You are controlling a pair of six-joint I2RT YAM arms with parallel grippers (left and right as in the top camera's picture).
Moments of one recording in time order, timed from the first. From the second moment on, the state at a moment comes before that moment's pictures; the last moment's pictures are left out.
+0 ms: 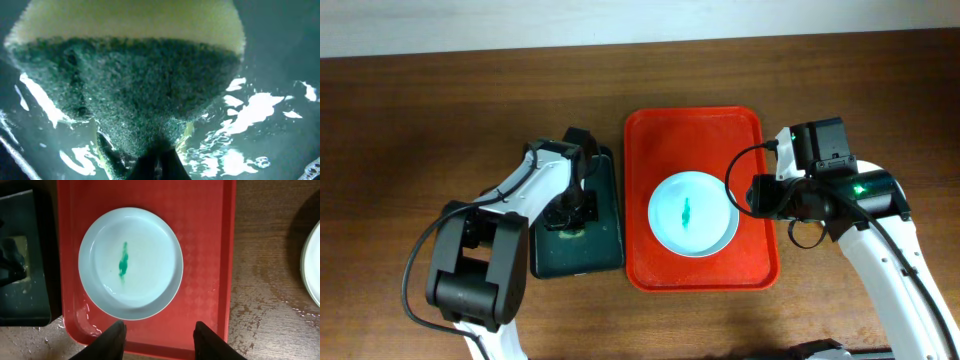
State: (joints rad) left arm -0.31 1.99 1.30 -1.02 0.03 -0.37; right arm 0.14 1.26 1.18 -1.07 -0.16 0.24
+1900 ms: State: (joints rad) left arm -0.26 2.01 1.56 -1.21 0.03 -0.29; right arm 0.14 1.27 1.18 -1.09 -0.16 0.24
